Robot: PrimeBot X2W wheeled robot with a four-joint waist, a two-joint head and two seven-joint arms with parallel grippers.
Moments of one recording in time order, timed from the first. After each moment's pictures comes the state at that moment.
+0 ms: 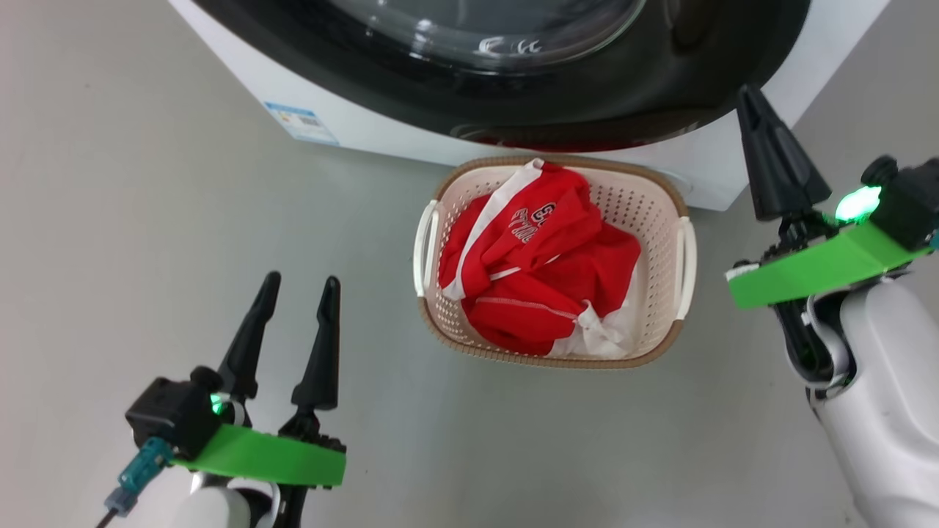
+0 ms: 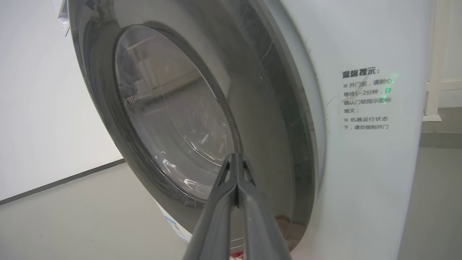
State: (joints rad) left arm -0.26 0.03 -0.13 0.16 -0.36 -0.11 -0.26; right arm -0.55 -0.22 0.18 0.27 0.51 0.13 -0.26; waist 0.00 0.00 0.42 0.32
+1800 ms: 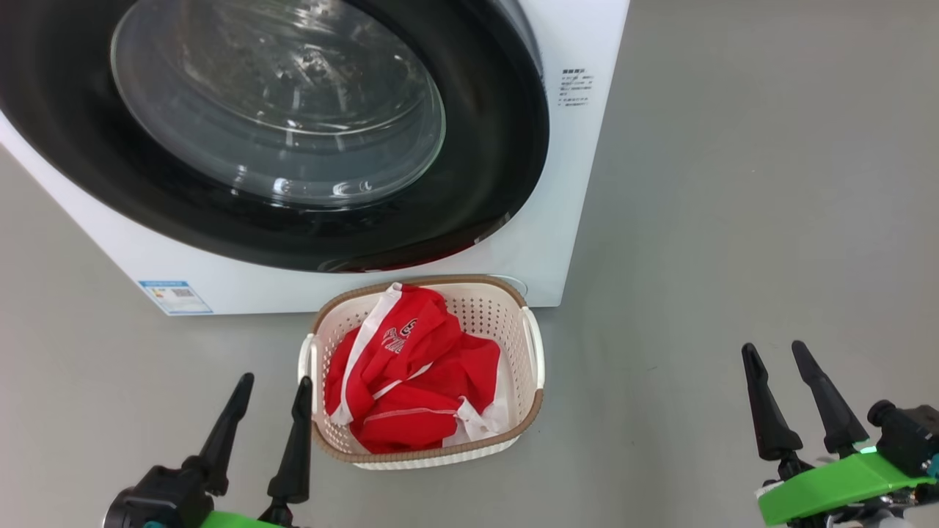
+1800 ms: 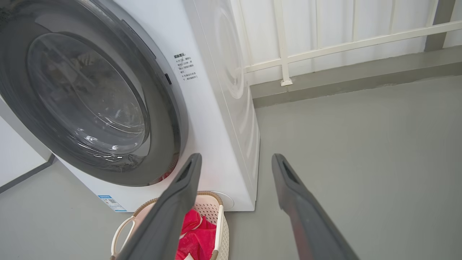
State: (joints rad) left arm -0.05 0.05 -0.05 0.17 -0.25 -0.13 -0.26; right arm -0.01 -0.14 0.01 0.22 0.51 0.13 -0.26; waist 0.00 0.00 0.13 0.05
